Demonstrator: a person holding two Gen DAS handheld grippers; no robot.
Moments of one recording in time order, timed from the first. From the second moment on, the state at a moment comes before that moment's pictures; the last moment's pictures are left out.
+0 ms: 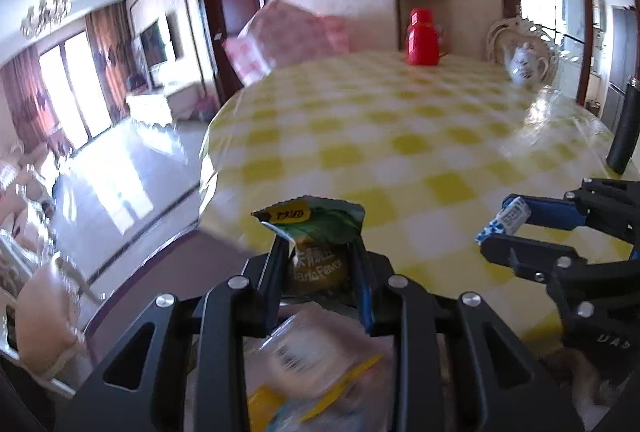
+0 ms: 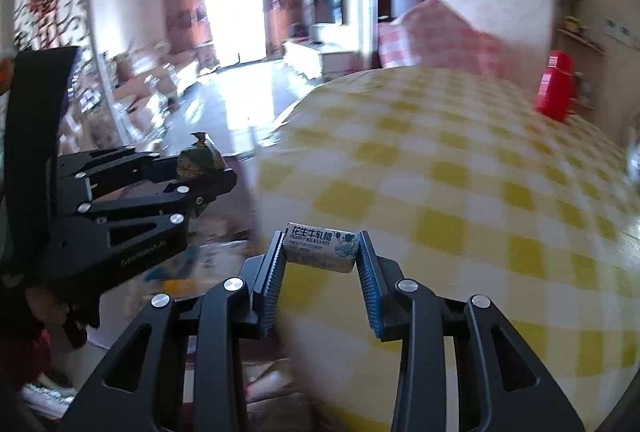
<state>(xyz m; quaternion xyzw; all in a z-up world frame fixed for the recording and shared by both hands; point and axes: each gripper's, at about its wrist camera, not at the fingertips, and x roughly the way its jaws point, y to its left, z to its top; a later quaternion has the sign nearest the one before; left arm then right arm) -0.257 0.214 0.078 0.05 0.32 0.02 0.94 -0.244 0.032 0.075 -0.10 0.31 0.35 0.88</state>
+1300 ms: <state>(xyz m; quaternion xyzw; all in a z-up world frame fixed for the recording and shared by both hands) -0.288 0.316 0.058 0.01 0.43 0.19 0.88 -0.270 0.152 0.039 -0.20 0.48 0.41 0.75</state>
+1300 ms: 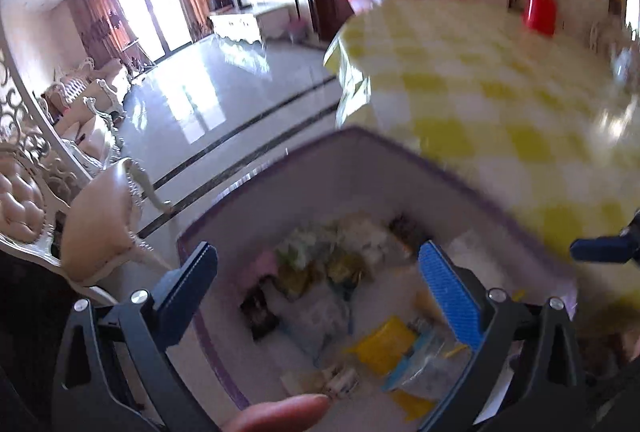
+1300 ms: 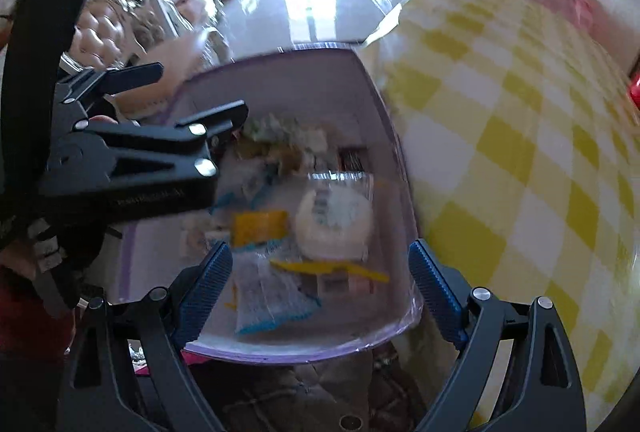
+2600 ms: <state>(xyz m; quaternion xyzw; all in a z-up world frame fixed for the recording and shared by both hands) -0.275 0.313 0.017 0.00 0.48 0.18 0.86 -0.267 0.154 0.010 -0.22 0.50 0.38 0.75</state>
